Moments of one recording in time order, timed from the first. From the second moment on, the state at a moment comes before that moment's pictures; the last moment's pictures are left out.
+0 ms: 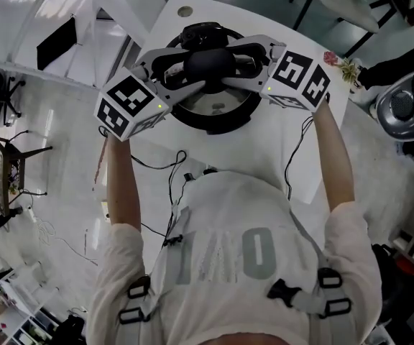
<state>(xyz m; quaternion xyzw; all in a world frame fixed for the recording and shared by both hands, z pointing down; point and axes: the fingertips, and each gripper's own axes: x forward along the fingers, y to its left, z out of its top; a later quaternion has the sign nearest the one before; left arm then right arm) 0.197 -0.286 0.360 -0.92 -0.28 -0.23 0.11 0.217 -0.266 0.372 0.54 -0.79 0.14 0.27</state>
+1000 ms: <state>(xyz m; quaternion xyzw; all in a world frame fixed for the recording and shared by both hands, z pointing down) 0.185 -0.294 0.347 -0.94 -0.22 -0.22 0.09 0.216 -0.258 0.361 0.57 -0.76 0.10 0.30</state>
